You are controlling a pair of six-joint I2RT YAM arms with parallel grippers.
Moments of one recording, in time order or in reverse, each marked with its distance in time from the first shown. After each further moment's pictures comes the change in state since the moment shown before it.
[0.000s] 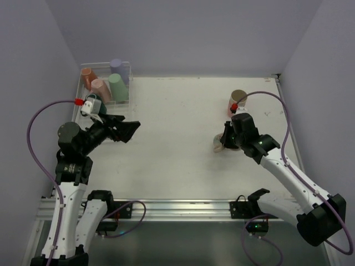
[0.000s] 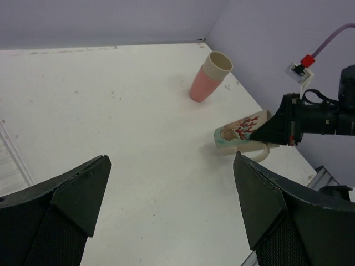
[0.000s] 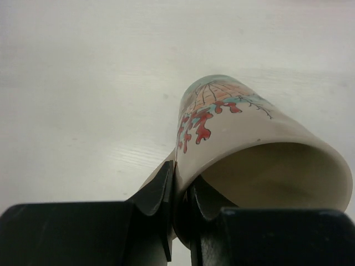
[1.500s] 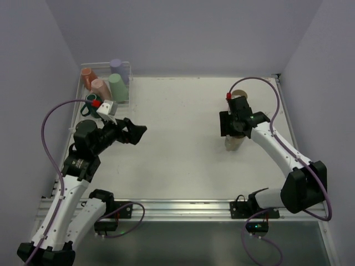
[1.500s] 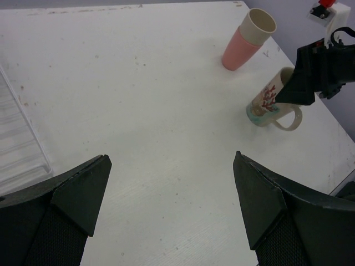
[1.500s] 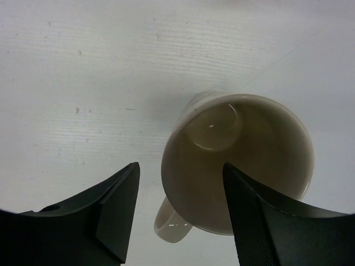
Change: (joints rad) left arm -0.239 0.035 -0.053 -0.078 -0.269 0.142; right arm -0.137 0.336 0.224 -0.183 0.120 -0.245
